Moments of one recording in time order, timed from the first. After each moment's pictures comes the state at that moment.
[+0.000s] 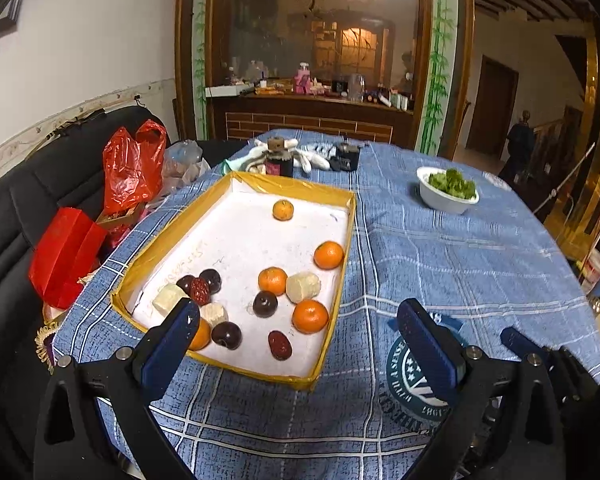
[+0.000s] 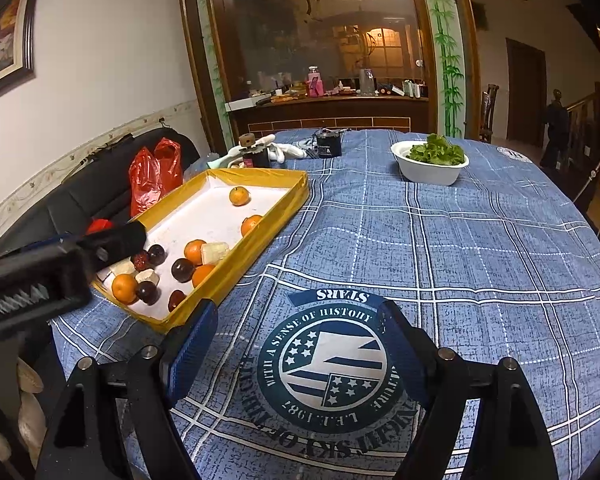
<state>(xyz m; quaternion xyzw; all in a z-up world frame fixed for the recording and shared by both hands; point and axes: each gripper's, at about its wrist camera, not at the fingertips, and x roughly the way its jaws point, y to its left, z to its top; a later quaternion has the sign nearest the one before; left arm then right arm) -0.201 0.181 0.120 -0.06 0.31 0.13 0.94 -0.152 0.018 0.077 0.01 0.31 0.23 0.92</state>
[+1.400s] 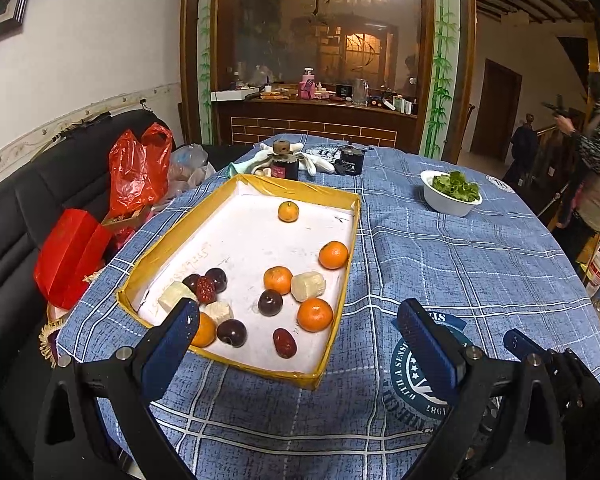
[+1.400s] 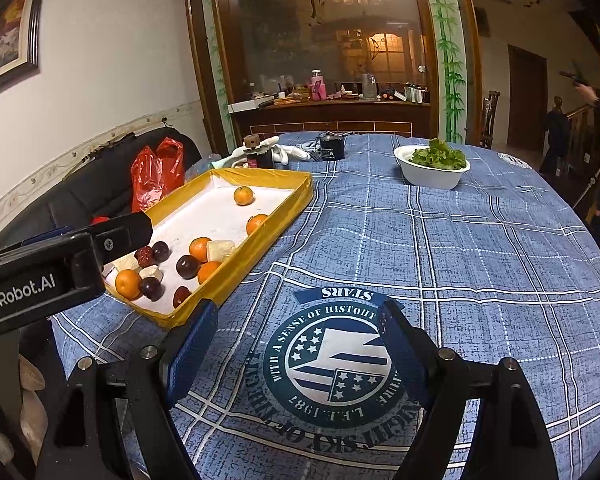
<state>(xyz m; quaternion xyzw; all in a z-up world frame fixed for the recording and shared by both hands) -0.205 0.178 0.114 -0.05 0.30 0.14 0.94 -0.163 0.023 0.078 0.00 0.30 0.24 0.92</state>
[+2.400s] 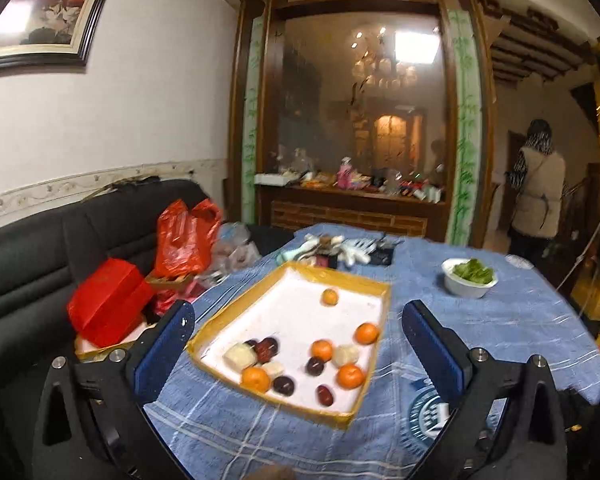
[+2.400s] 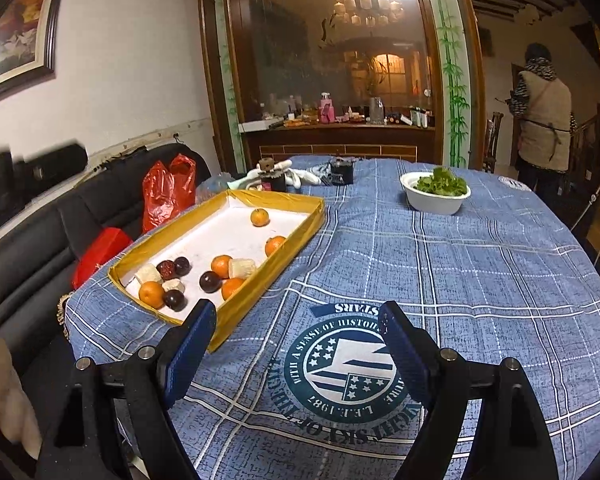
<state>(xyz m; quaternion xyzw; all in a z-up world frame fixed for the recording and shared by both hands) -0.270 0.179 0.160 -0.04 0.15 0.22 0.96 -0.191 0.023 0.098 0.00 0.26 0.25 0.93</state>
